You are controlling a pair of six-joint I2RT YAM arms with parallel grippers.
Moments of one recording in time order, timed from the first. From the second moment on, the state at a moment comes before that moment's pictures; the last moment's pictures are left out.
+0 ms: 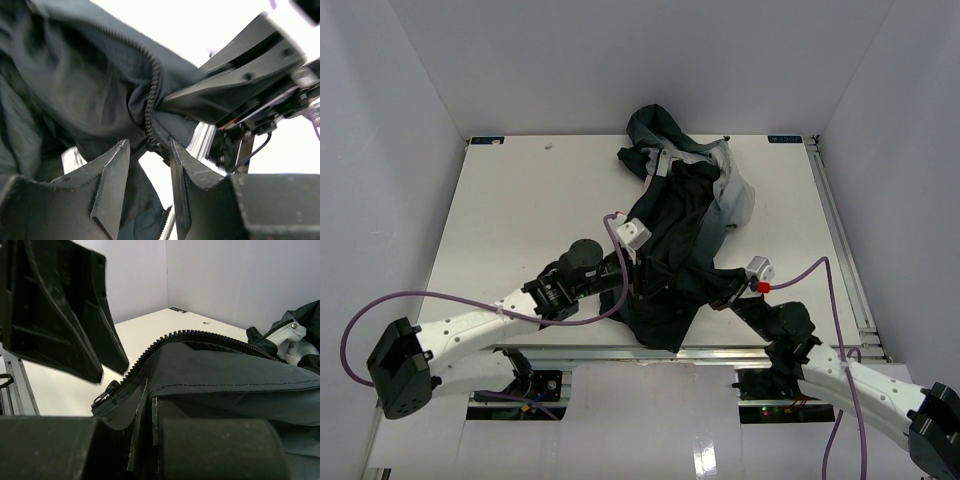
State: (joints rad) left arm -0.96 1.09 0.70 0.26 0.23 -0.32; right arm 0.86 0.57 0.05 0.88 -0.06 0.07
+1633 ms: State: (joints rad) left arm -0.96 1.06 0.70 0.06 0.20 -0.38; right arm 0.86 0.65 0.08 0.86 0.01 0.07
